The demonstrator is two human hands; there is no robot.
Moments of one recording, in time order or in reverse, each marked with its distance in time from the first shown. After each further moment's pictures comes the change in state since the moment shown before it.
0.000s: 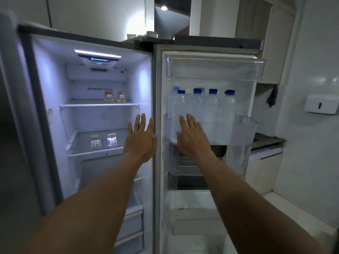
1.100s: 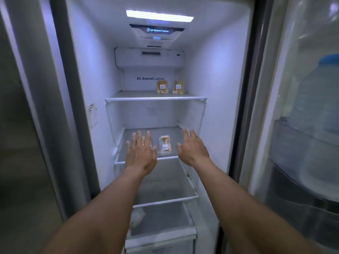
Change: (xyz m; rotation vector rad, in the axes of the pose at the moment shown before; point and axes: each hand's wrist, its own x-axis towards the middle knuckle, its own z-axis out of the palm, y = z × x) left_hand 0.082 -0.305 0.188 -0.033 -0.162 -0.428; right_hand 0.245 -0.171 0.295 0.261 -0.222 -0.007
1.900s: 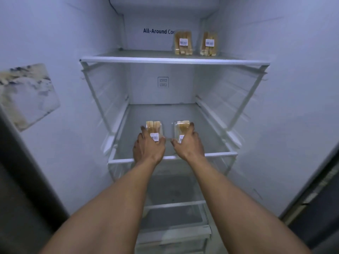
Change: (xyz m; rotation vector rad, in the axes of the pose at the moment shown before) left_hand 0.134 -0.060 0.150 -0.307 -0.052 -0.463; right_hand 0.155 -0.003 0.186 0.292 -0.110 0.266
